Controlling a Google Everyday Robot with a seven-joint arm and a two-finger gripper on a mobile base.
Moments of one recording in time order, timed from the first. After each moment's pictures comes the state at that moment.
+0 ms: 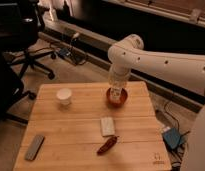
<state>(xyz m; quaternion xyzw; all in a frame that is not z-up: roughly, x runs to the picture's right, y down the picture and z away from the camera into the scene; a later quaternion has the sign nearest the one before) 0.092 -0.029 0.738 -0.13 0.15 0.79 0.58</state>
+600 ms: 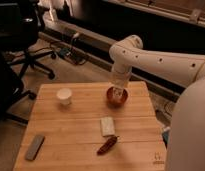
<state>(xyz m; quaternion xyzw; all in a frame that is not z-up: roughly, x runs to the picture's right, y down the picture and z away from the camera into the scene) 0.104 -0.032 0.775 -0.13 0.18 0.80 0.56</state>
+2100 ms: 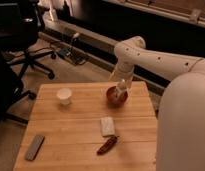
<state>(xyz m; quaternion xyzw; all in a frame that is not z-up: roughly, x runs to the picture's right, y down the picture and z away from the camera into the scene) 0.116 -0.032 0.807 -0.15 0.20 0.82 0.52</state>
